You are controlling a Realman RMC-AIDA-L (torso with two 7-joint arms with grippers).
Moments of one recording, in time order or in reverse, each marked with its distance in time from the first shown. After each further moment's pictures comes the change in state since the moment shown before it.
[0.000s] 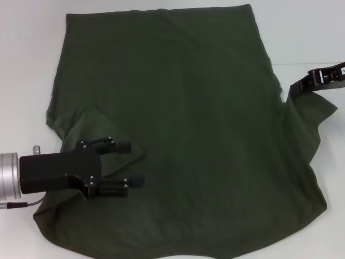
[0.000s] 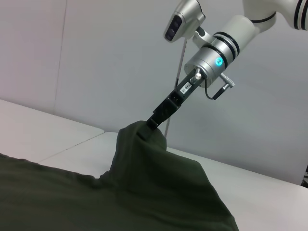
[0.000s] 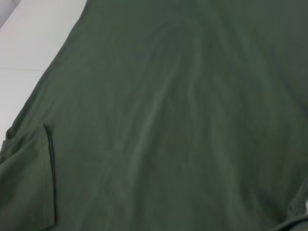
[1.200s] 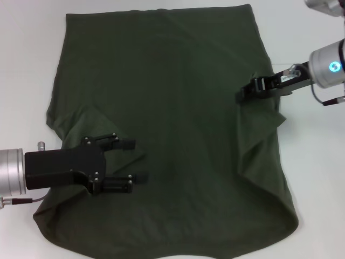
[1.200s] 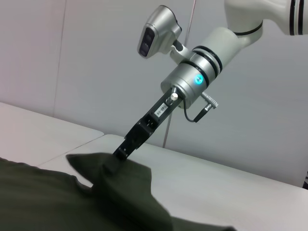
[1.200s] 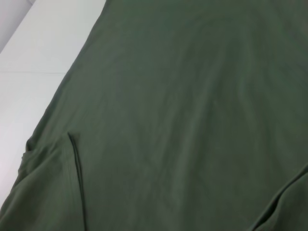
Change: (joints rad) left arm -0.017 -0.005 0.000 -0.005 -0.002 -0.012 -0.003; right arm 0.130 0.066 -0.018 0.243 0.006 0.232 0.014
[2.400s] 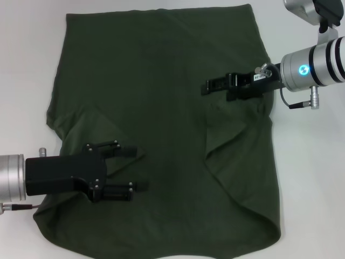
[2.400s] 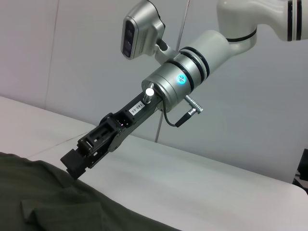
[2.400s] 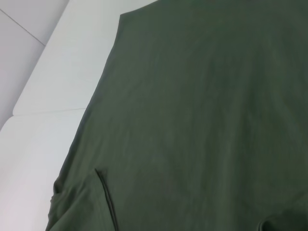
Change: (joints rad) left arm 0.007 -0.001 0.011 -0.002 0.012 0.013 -0.010; right arm 0.008 0.065 -0.037 0.037 0.123 0.127 0.077
